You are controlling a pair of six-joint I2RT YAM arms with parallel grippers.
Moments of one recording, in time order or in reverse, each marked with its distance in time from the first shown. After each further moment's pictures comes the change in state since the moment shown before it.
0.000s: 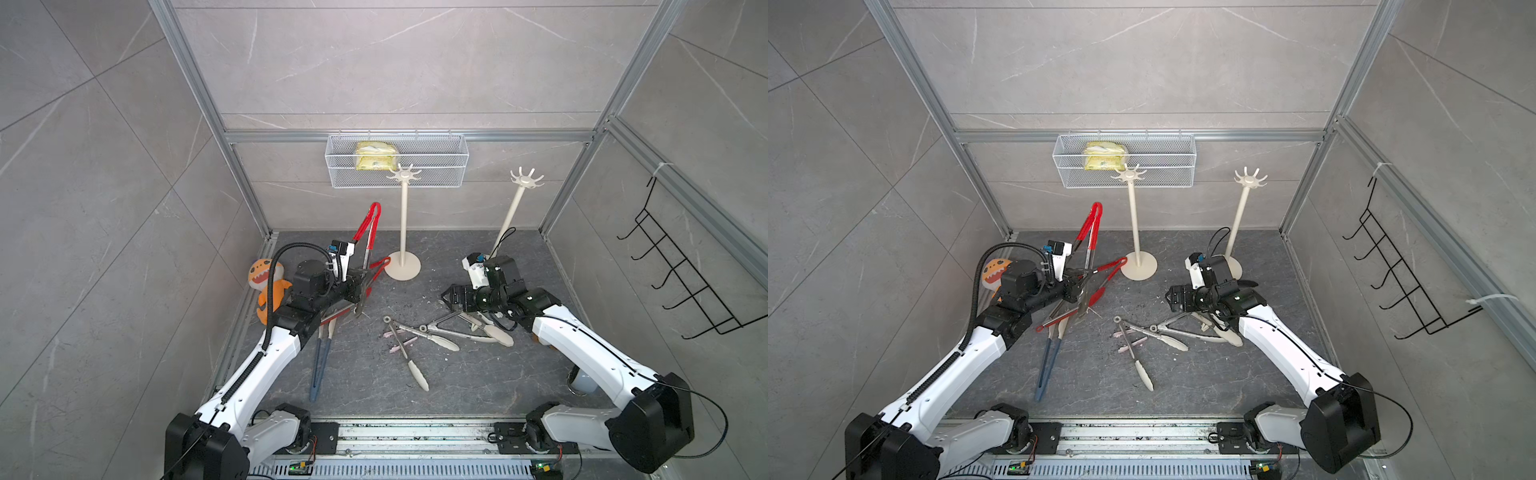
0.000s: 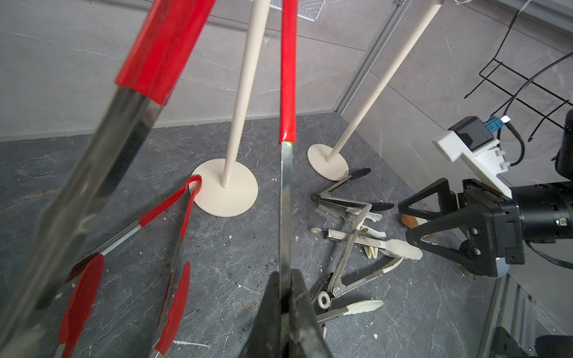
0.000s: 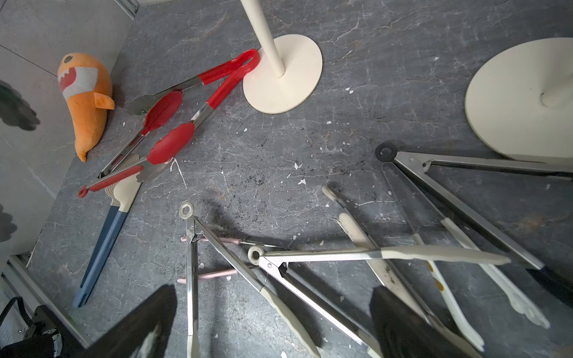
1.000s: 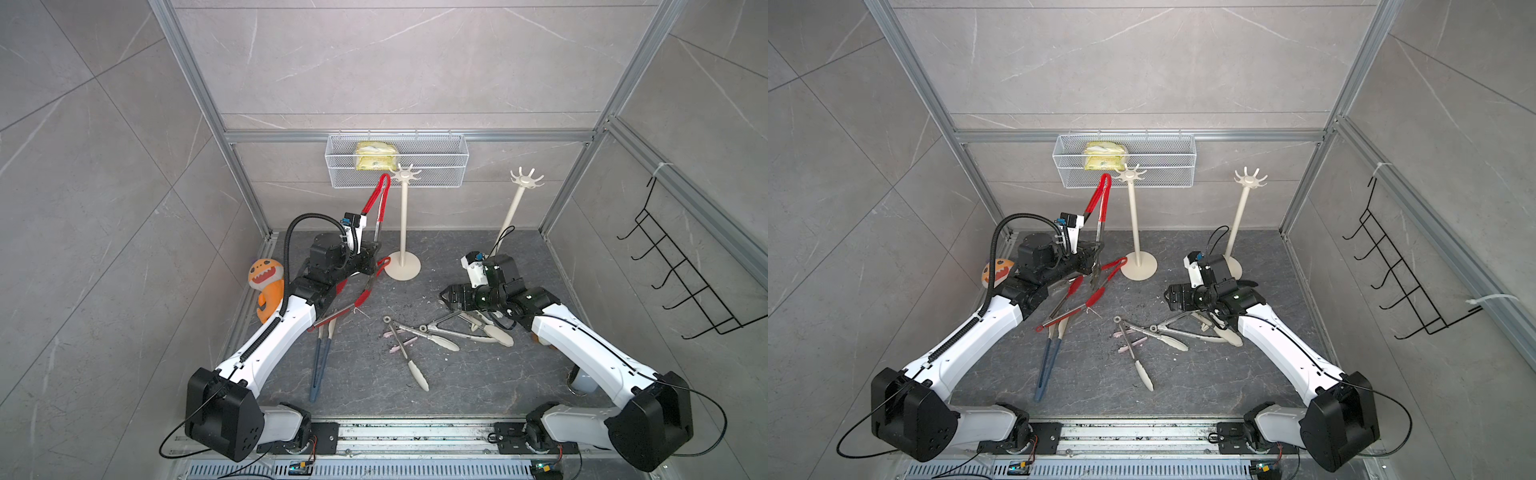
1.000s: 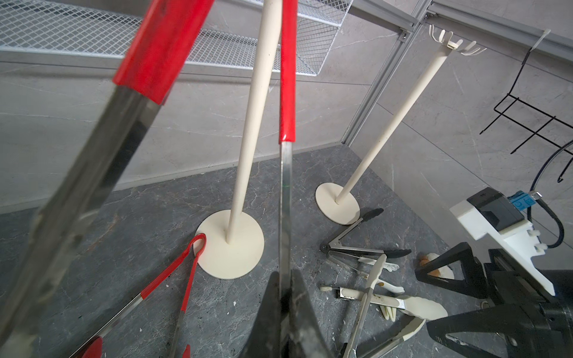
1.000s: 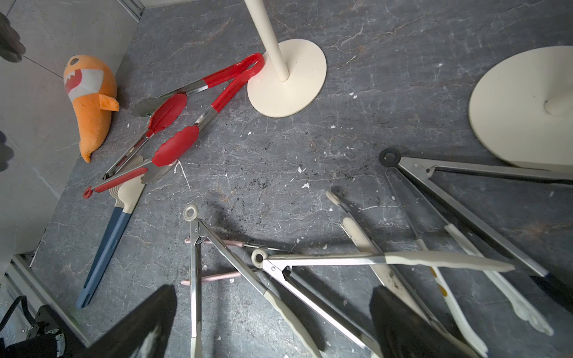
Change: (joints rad) left arm -0.073 0.220 0.259 0.048 -0.114 0.002; right arm 0.009 0.008 0.018 0.000 0.000 0.000
